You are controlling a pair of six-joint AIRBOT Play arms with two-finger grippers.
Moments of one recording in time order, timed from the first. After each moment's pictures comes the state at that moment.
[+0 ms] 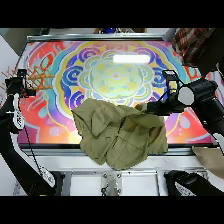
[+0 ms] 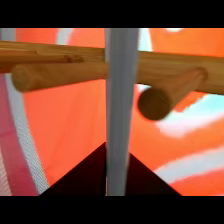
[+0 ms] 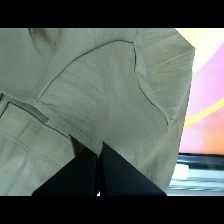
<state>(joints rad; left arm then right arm) 0.36 -2.12 1.86 2.03 -0.94 -1.53 0.35 -1.09 1.21 -1.57 1.41 1.94</state>
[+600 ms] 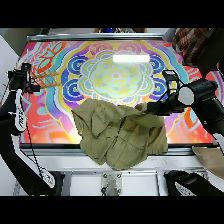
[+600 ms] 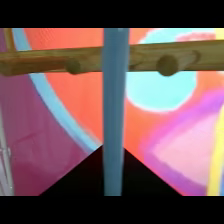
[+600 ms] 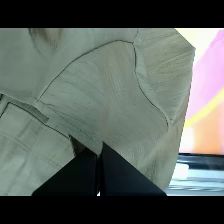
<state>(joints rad) 0.25 -2.01 1.86 2.02 -1.04 -1.54 0.35 -1.09 1.21 -1.57 1.41 1.94</state>
